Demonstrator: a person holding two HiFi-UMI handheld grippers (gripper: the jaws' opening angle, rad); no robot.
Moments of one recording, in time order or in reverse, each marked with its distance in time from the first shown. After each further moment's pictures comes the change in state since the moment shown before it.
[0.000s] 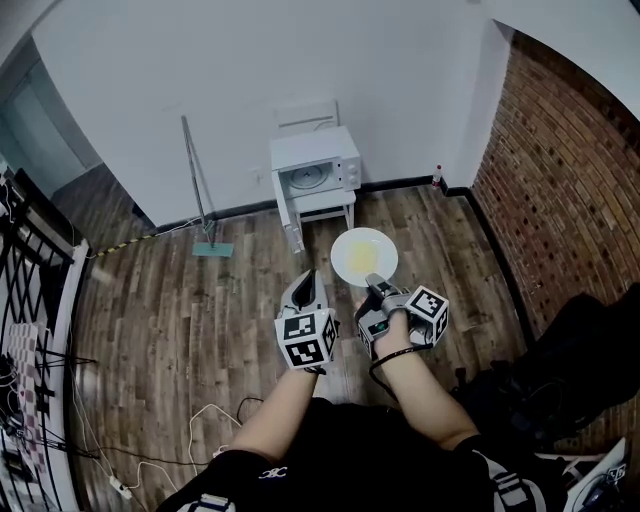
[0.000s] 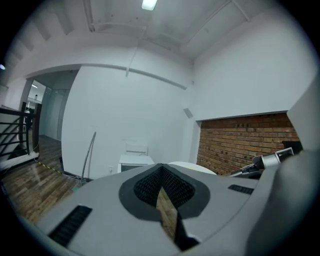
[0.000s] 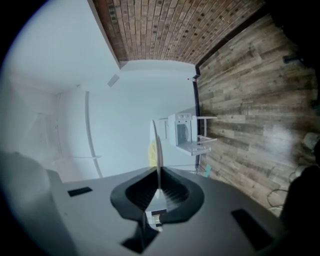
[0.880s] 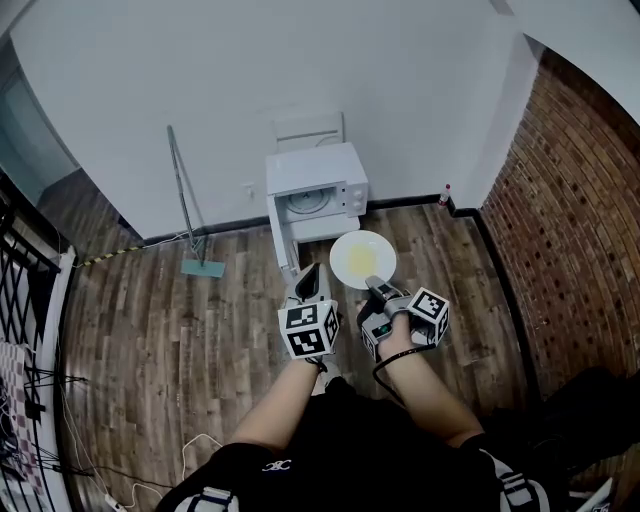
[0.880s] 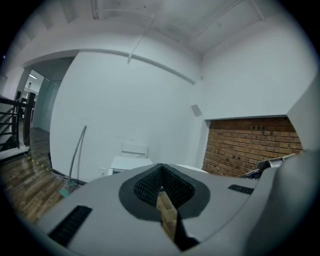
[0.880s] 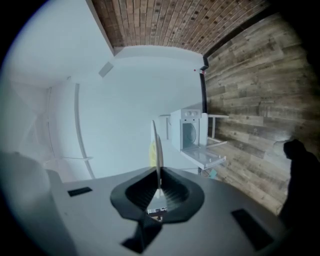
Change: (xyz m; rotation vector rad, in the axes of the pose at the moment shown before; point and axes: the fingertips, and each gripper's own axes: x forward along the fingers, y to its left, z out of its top) left arm 0.224 0.066 0.027 -0.046 0.017 -0.027; right arm 0.199 0.020 0.085 -0.021 0.040 -0.015
